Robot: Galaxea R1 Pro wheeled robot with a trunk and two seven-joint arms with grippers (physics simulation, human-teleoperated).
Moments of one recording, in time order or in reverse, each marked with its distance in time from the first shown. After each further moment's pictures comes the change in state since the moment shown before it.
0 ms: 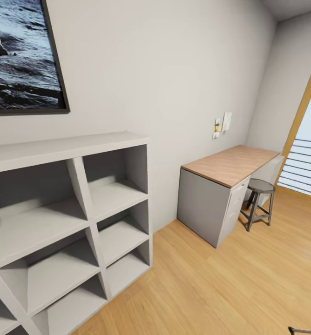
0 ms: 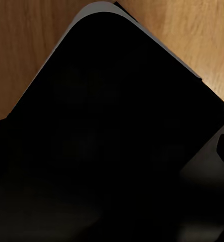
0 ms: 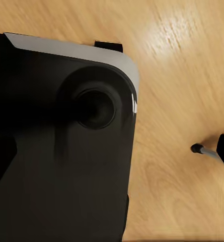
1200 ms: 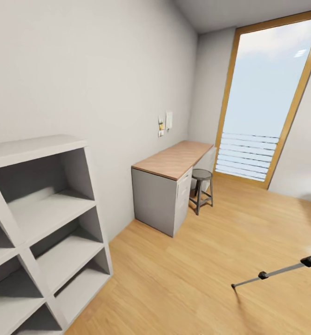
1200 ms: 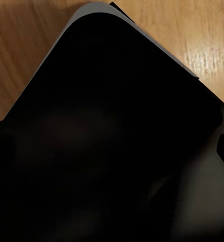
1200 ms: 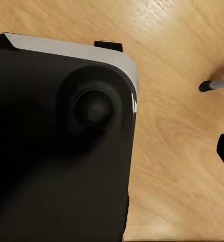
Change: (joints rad) left arm 0.000 -0.001 -0.004 -0.002 -0.009 0.000 -0.007; right arm 0.000 0.000 -0.001 0.000 -0.002 0.001 -0.001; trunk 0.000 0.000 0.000
